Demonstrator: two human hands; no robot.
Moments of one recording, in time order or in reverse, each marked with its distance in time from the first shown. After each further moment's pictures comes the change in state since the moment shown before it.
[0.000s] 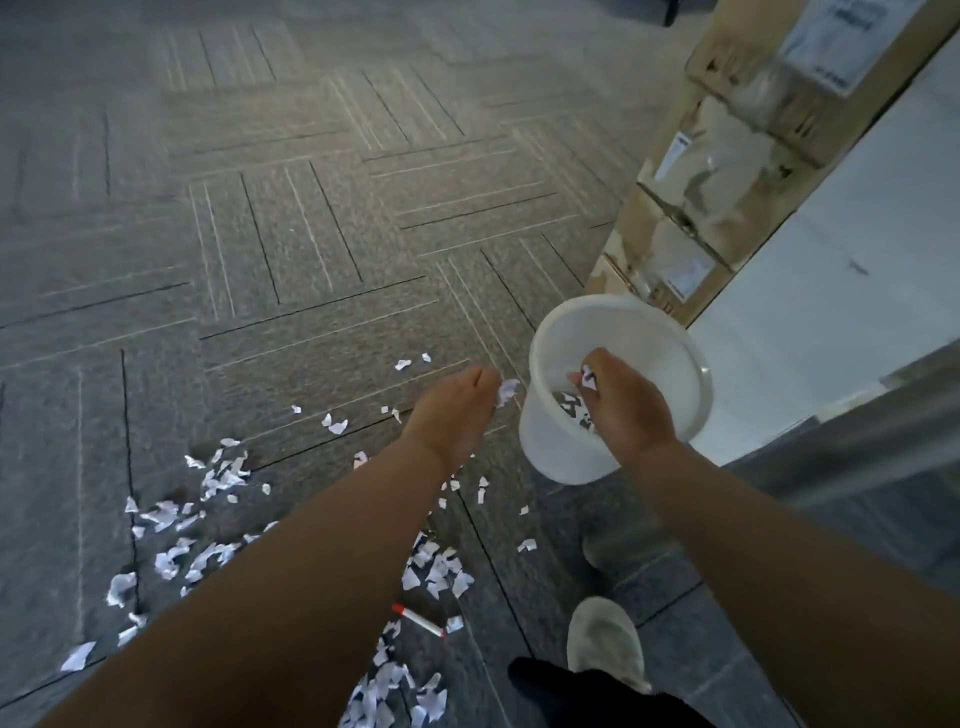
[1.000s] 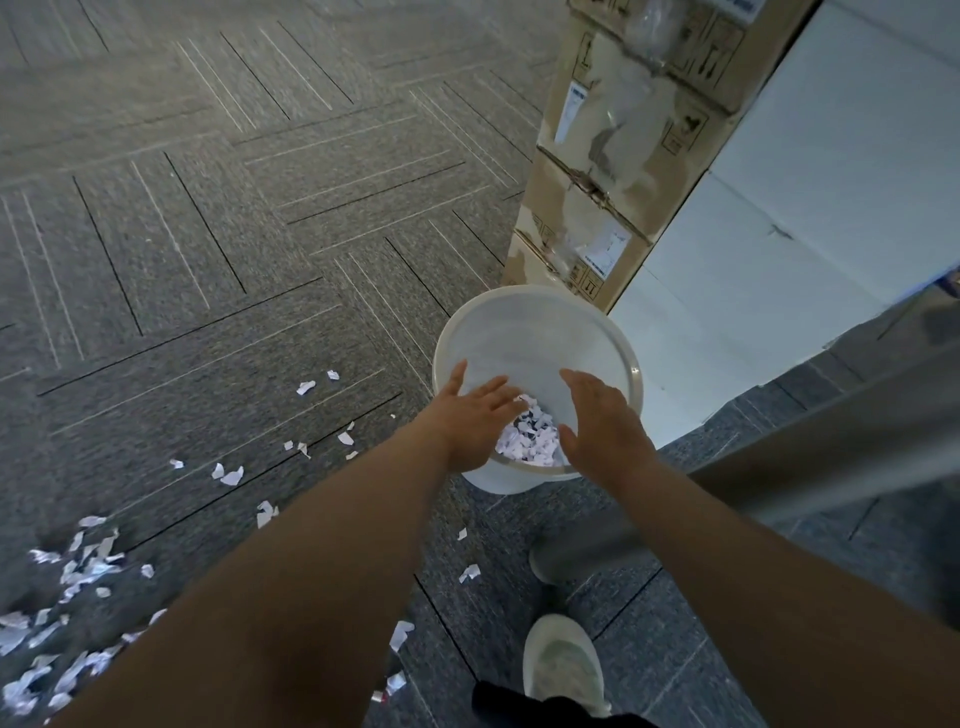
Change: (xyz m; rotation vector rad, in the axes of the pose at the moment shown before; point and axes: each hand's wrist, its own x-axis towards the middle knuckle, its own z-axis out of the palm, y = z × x) left_hand 0.130 0.048 0.097 0.333 -0.416 0.420; right_hand 0.012 0.118 0.026 -0.080 -0.158 0.216
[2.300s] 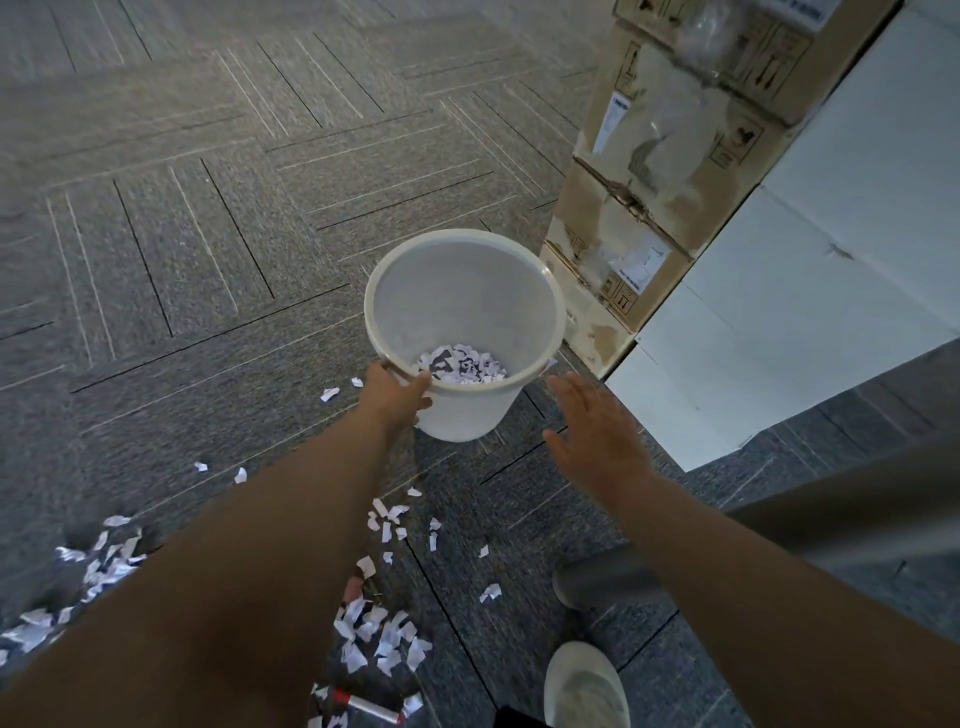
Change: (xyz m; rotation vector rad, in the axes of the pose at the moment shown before) left_hand -0.019 -0.088 0.021 -1.692 0.446 -0.957; right_hand 0.025 -0.028 0.021 -0.067 -0.073 -0.055
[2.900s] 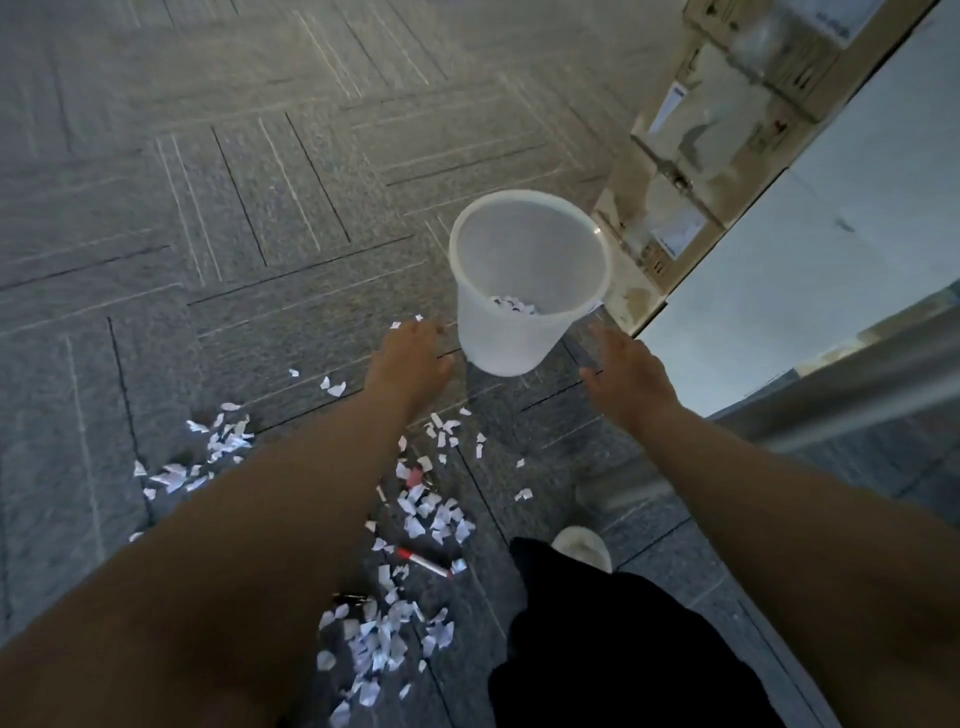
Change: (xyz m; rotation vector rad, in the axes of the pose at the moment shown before) left_hand -0.136 -0.013 -0.094 0.912 0.107 0.475; right_hand -0.066 -0.066 -0.042 0.012 0.020 0.028
